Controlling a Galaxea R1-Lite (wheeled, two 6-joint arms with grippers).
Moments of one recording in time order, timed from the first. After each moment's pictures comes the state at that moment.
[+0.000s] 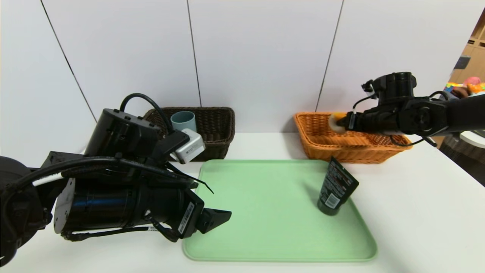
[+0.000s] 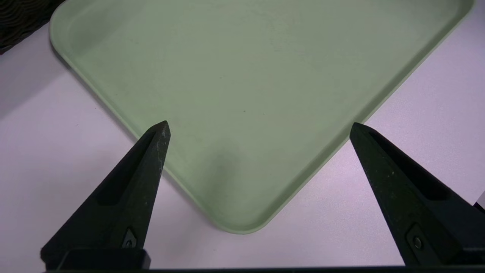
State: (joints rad) left arm -0.68 1.50 -0.88 -0.01 -0.12 -0.02; right arm 0.06 2.05 -1.46 -0.07 -0.09 0.17
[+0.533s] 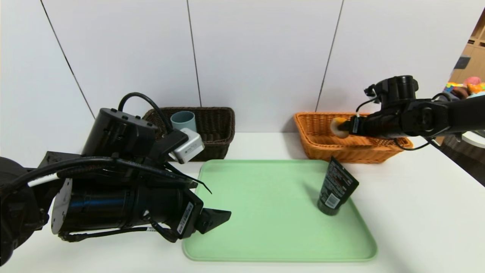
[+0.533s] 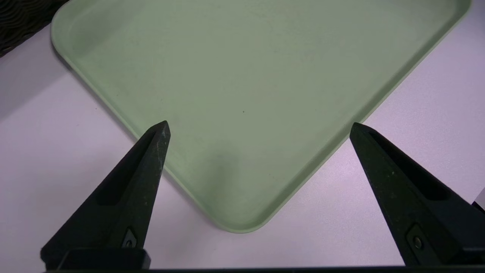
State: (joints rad) left arm -0.68 1.50 -0.88 -0.01 -0.12 -0.02; right arm 0.04 2.06 -1.46 -0.01 -0.09 0.16
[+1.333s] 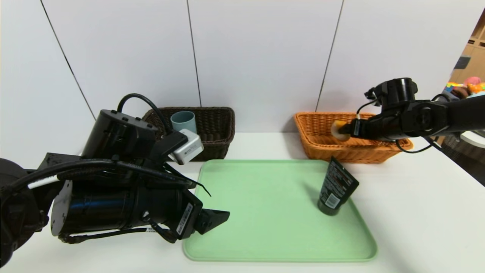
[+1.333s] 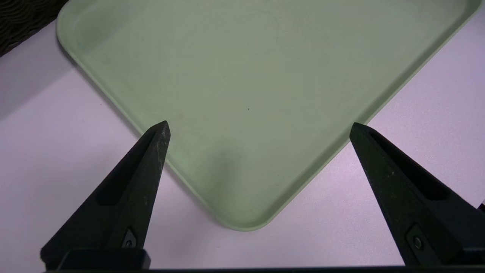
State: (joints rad) left arm -0.69 1.49 -0.87 -0.01 -0.10 -0.02; right arm 0.03 2.08 -1.48 0.04 -0.09 0.17
